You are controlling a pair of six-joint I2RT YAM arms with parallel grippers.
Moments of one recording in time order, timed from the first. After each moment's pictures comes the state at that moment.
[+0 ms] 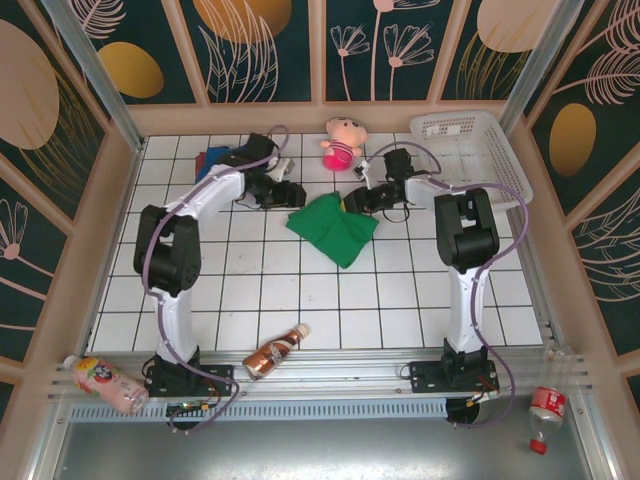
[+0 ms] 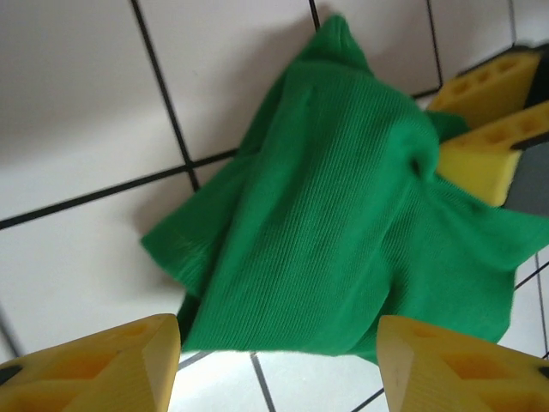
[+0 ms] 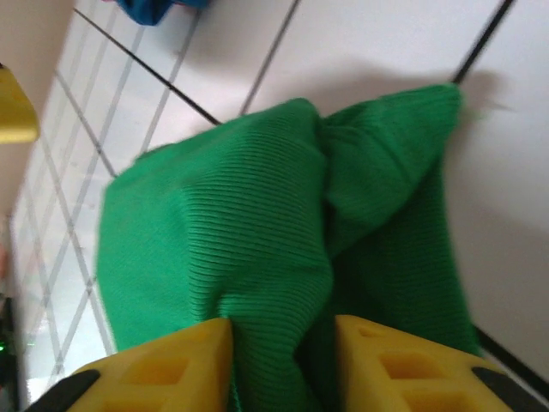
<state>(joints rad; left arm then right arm) -0.37 2.04 1.65 -0.74 0.44 -0.27 0.26 2.17 1.50 -0.39 -0.83 -0.02</state>
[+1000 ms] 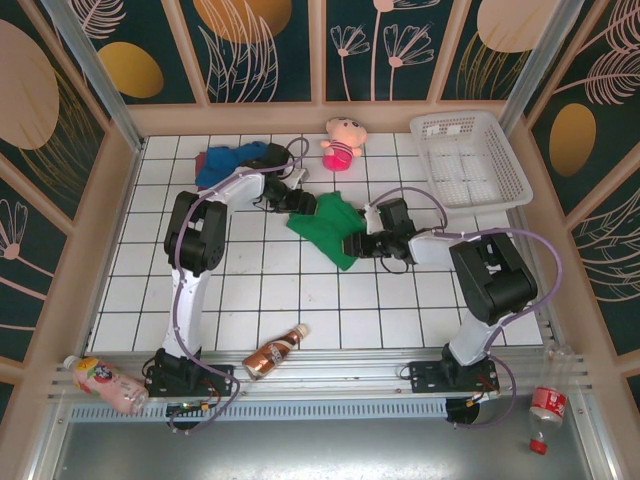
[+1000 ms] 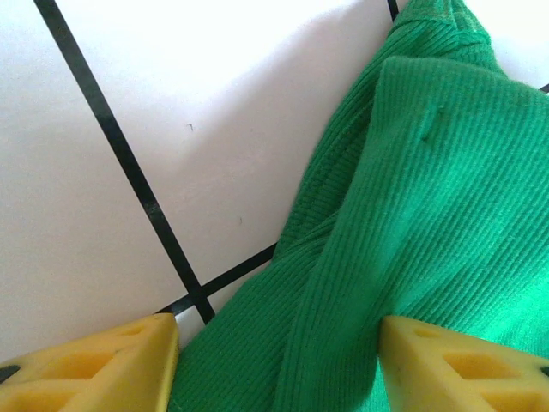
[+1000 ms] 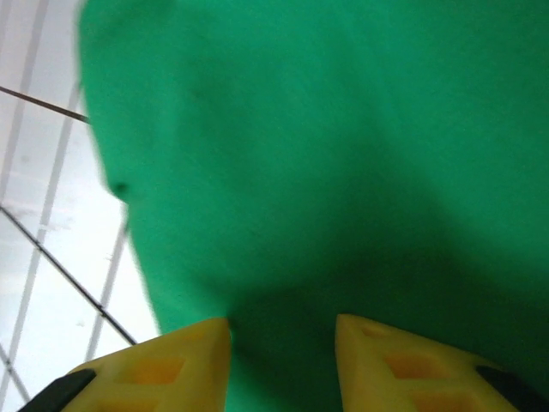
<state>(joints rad) -0.38 2.31 1.80 -0.69 0.44 -0.16 0.44 1.72 0.78 0.05 -0.47 0.34</state>
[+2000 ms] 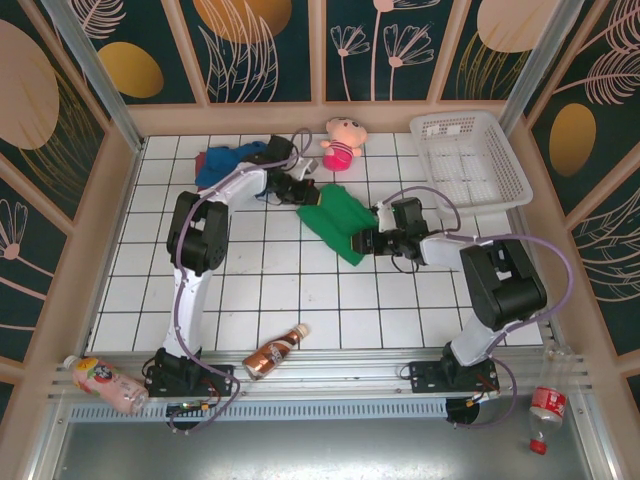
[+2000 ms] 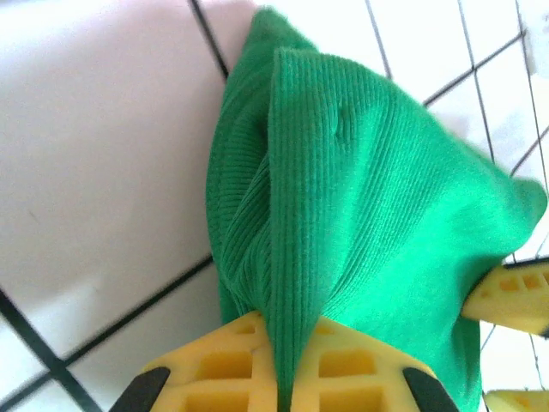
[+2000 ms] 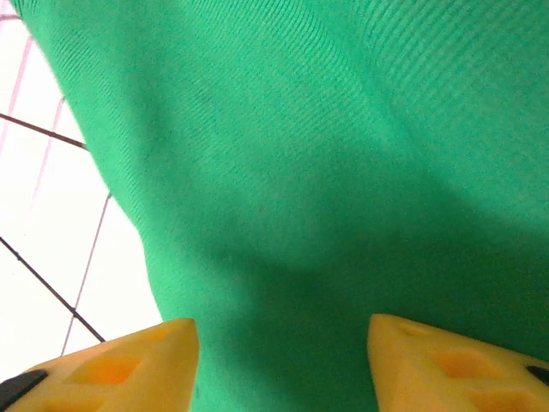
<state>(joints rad) -0.39 2.32 1.92 -0.68 0.60 -0.18 0.36 1.65 0.75 0.07 -0.49 0.29</state>
